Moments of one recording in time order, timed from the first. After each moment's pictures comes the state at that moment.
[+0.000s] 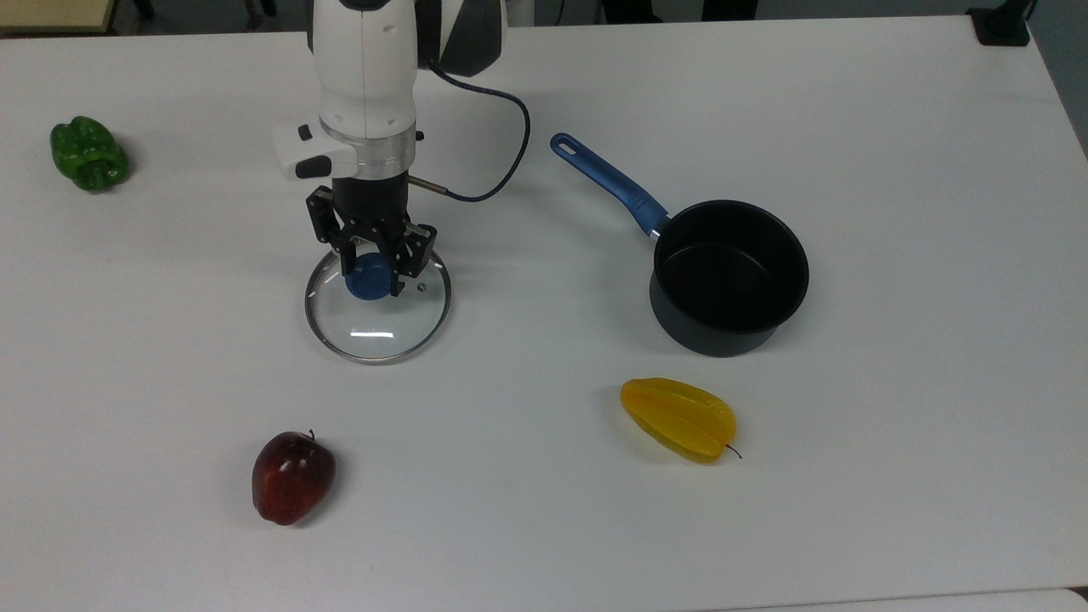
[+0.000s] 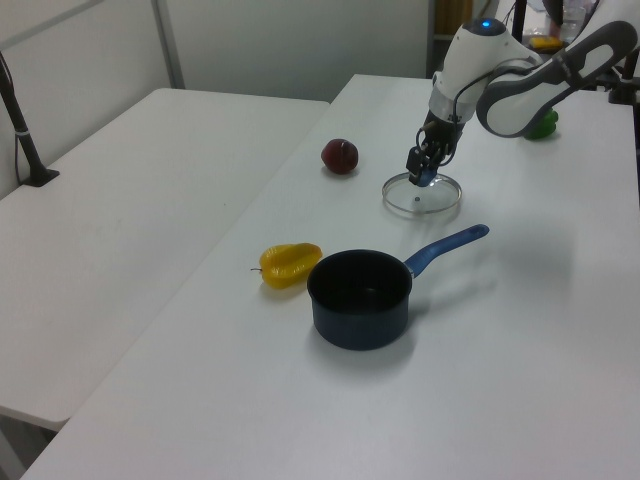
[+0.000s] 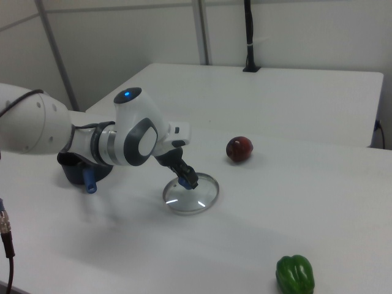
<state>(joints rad) -0.16 0.33 0.12 -1.95 -0.26 2.61 0.47</state>
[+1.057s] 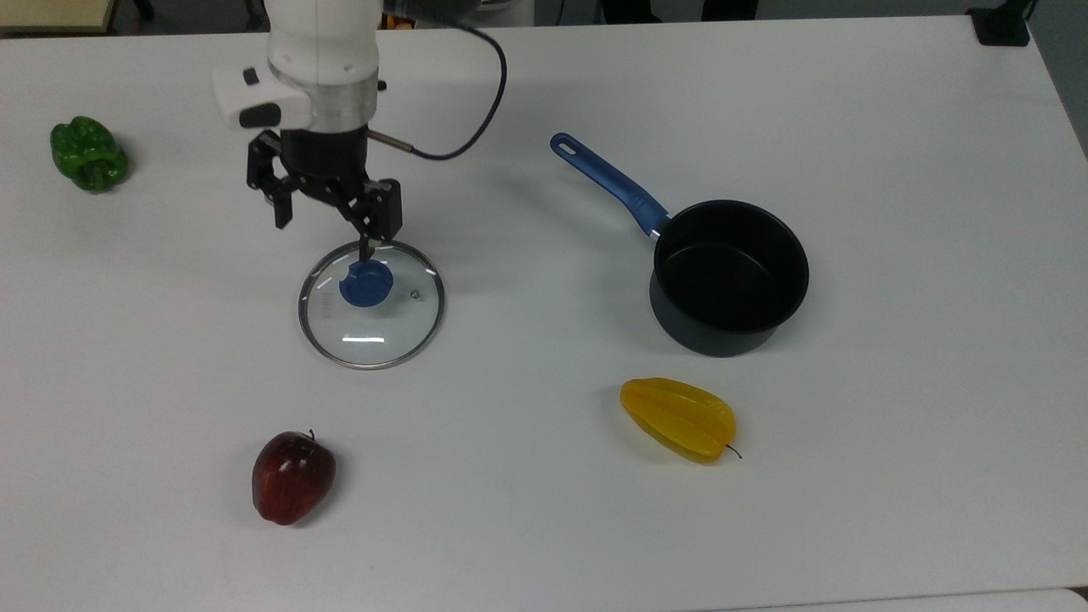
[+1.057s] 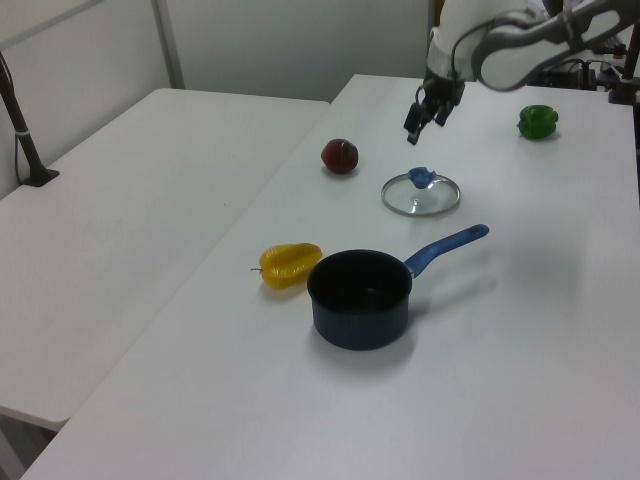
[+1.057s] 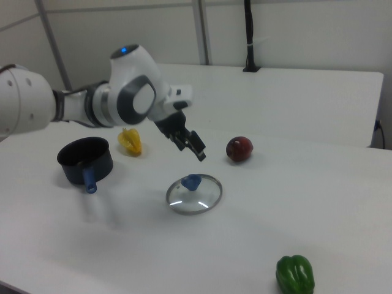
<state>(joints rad) -0.18 0.26 0.12 -1.79 -0.27 2.35 0.40</state>
